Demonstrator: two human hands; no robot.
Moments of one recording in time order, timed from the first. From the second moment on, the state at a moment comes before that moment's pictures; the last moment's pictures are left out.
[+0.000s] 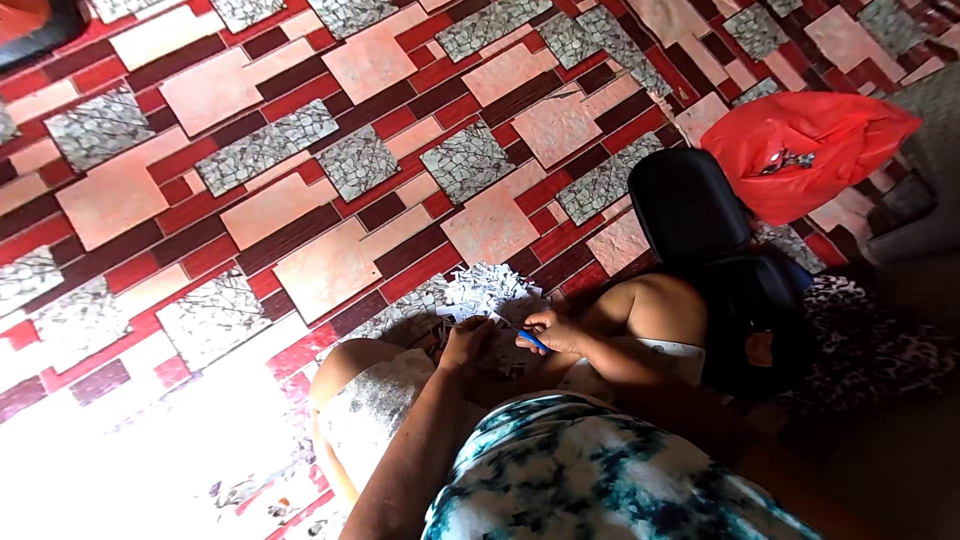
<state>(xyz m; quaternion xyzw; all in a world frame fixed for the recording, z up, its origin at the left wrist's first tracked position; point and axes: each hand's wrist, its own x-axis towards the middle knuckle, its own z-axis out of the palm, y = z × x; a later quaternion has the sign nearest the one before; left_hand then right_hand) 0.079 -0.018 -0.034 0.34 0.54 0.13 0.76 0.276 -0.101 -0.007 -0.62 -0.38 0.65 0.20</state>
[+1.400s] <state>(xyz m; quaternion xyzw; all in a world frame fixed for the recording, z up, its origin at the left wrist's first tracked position) 0.082 -0.018 -0.032 0.33 0.54 0.13 0.76 0.275 -0.099 -0.001 -0.62 -0.39 0.65 0.17</state>
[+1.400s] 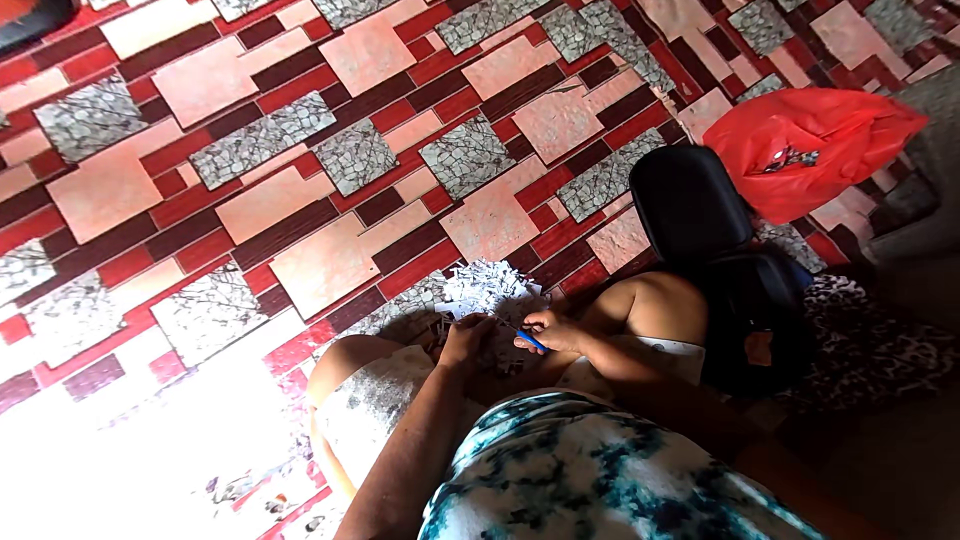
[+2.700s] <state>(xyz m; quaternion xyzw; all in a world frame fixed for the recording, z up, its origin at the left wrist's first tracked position) -0.015 -0.208 0.152 0.40 0.72 0.31 0.48 0.296 -0.102 0.013 -0.51 -0.03 0.59 0.62</state>
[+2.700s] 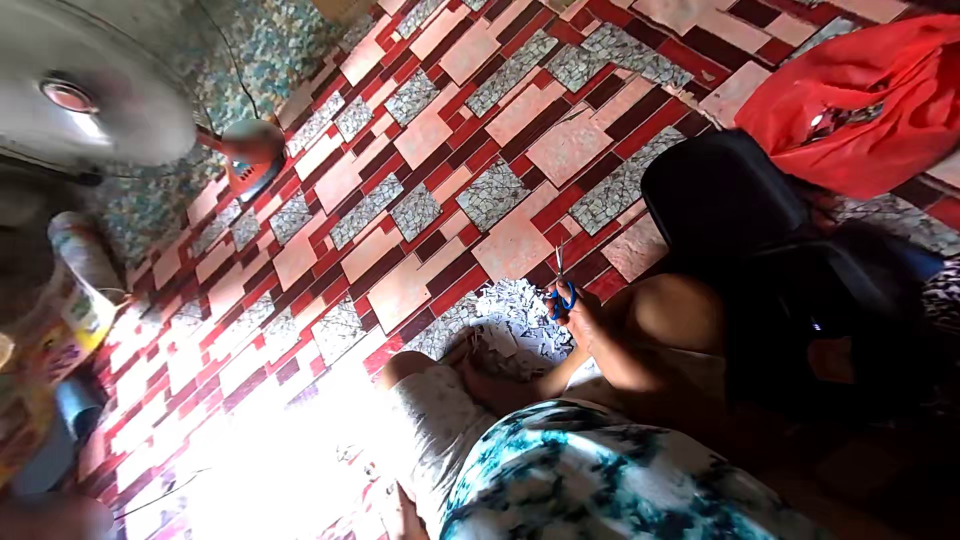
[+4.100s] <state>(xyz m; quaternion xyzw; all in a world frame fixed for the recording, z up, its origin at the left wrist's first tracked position) 0.083 0.029 -0.036 0.86 0.35 -0.18 0.33 0.285 -0.100 -0.017 -0.68 -0.18 0.52 0.49</state>
